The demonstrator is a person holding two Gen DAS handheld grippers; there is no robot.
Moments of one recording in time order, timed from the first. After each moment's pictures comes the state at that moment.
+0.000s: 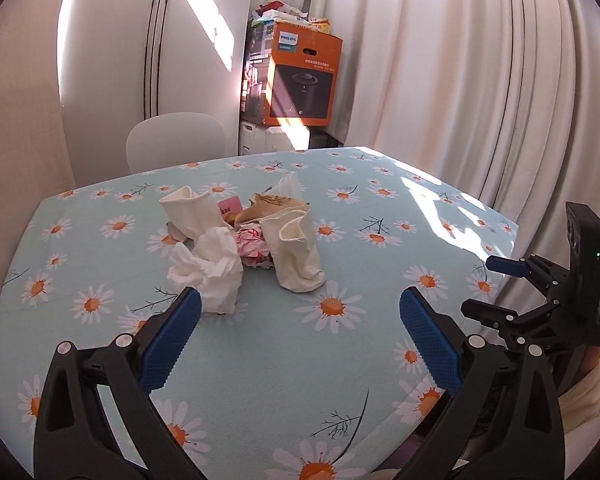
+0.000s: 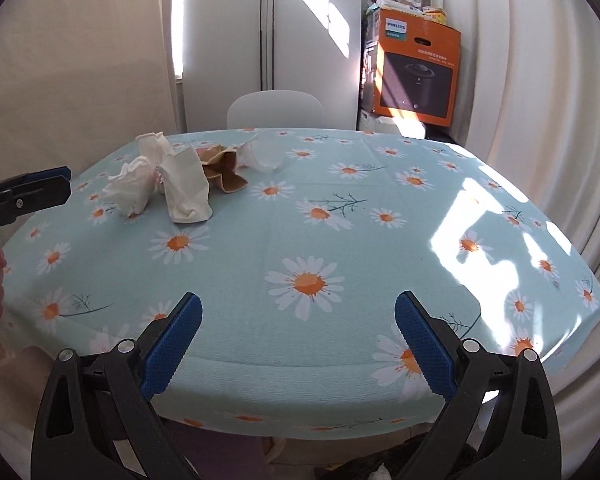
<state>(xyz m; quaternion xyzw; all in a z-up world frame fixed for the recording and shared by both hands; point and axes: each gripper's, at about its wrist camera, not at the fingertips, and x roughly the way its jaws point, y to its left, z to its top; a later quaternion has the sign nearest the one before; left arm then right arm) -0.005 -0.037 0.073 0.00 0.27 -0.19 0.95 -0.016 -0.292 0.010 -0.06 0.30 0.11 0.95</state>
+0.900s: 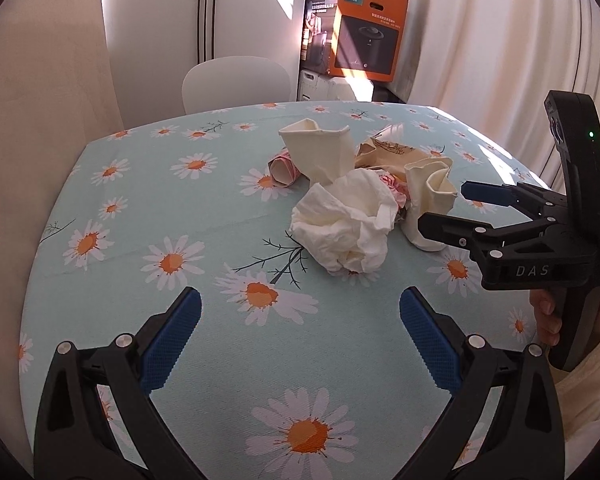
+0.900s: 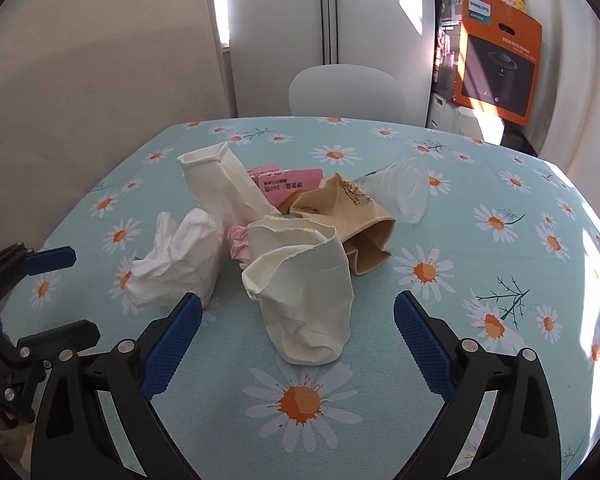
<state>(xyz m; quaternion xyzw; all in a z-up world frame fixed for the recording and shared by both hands) 0.040 0.027 0.040 0.01 0.36 -0.11 0.93 0.116 -0.149 0.012 -0.08 0.35 0.18 0.91</state>
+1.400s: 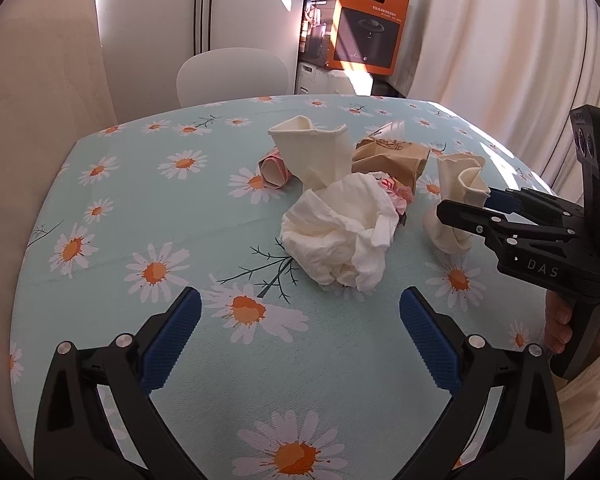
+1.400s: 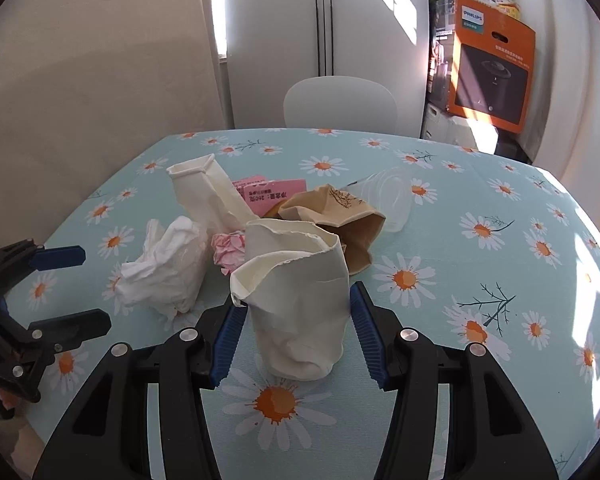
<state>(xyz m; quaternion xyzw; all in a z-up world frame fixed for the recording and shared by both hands) 0.060 0.017 0.038 0.00 0.38 -0.11 0.92 0.108 -0.169 0.016 -0.07 0.33 0.18 0.92</state>
